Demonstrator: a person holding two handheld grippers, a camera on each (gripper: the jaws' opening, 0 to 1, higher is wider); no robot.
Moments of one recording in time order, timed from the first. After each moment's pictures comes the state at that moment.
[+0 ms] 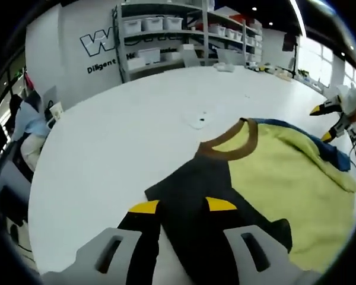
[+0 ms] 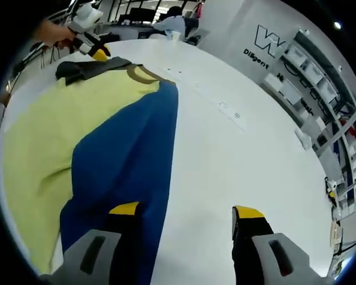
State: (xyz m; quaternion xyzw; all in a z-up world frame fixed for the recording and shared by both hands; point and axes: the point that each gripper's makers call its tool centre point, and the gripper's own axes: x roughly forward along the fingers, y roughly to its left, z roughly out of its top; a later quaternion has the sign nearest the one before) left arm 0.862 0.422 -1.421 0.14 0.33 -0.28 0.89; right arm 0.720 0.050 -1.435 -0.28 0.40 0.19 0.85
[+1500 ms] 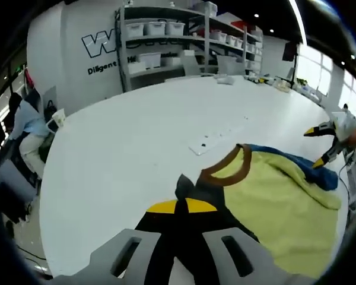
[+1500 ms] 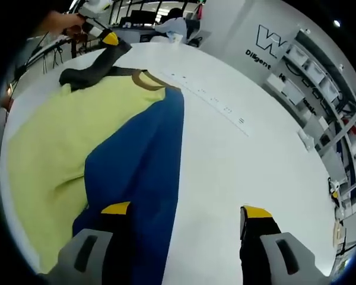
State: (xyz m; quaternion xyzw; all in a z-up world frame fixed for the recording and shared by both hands) left arm 0.855 0.439 -1.349 0.10 0.32 -0.28 0.90; right arm 0.715 0.067 -1.424 -0.26 0.40 0.20 0.86
